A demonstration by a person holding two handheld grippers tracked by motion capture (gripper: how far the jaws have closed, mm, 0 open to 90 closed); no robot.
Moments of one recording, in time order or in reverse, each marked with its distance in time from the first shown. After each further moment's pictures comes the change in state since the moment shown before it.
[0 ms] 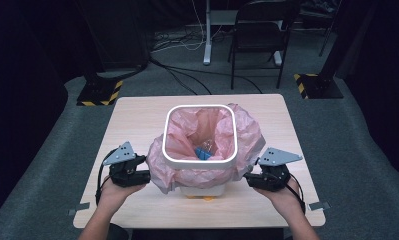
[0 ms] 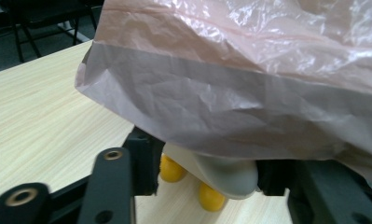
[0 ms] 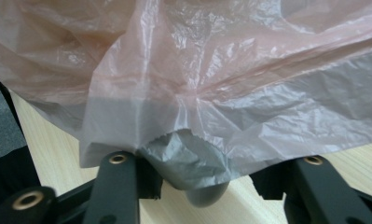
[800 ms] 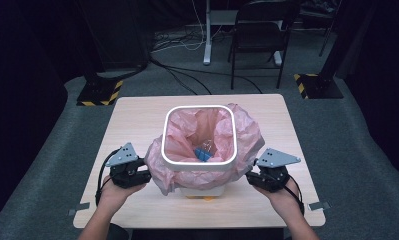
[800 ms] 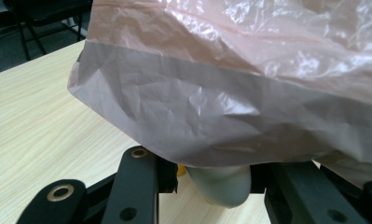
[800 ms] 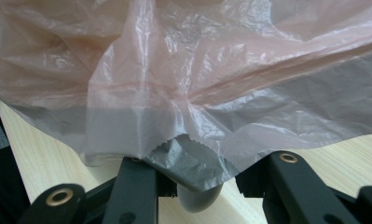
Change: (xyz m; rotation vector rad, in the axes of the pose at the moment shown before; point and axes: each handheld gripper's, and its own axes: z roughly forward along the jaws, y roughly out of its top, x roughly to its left) left arm -0.004 0.002 0.002 0.029 0.019 0.028; right arm 0.004 0.001 0.001 -0.007 -0.049 -0.033
